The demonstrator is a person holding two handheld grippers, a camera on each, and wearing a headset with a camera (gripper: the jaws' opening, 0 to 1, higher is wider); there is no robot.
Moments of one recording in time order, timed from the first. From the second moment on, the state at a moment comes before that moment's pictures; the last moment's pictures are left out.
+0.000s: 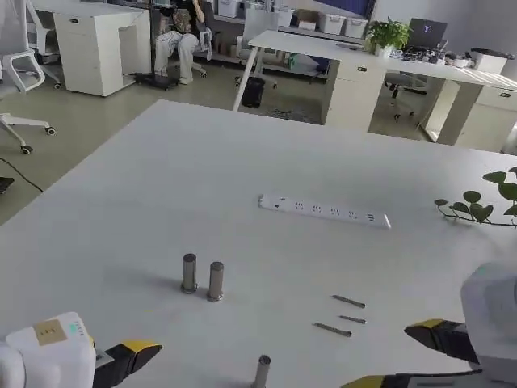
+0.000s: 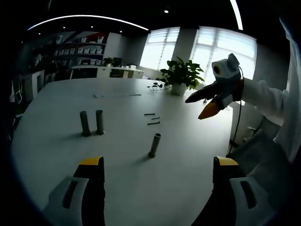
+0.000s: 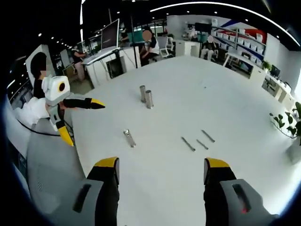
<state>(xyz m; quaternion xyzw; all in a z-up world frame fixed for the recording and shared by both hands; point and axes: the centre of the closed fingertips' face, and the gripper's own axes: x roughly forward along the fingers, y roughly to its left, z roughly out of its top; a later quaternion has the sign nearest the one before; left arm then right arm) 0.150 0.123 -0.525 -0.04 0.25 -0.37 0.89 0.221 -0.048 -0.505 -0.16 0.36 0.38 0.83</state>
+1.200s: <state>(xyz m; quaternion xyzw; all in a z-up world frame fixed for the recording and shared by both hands) 0.151 0.137 -0.539 -0.06 0.28 -0.33 0.90 0.322 -0.074 -0.582 -0.38 0.40 0.42 0.72</state>
